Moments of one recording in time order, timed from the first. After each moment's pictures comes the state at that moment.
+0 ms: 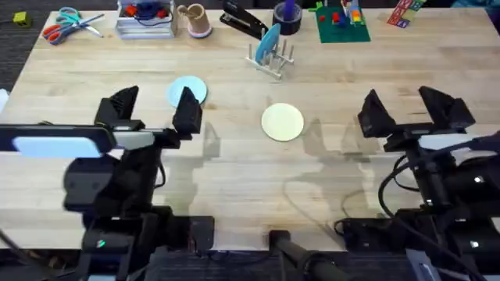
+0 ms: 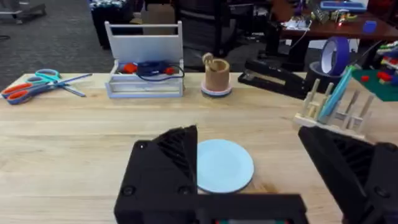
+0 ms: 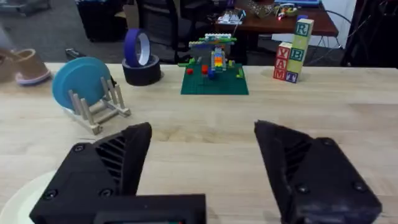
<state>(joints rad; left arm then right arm) 0.00 0.00 0.05 -0.07 0.00 -0.02 0.00 0.00 0.01 -0.04 -0.03 0.00</state>
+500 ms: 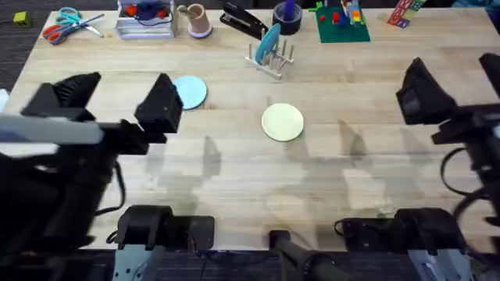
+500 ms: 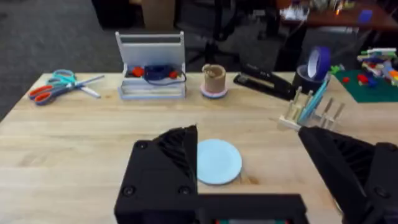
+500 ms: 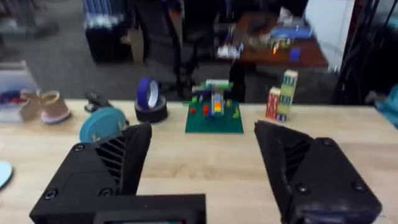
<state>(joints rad) 0.00 0.16 0.57 -0.56 0.00 -0.02 0.00 0.11 0.40 -0.25 -0.03 0.00</state>
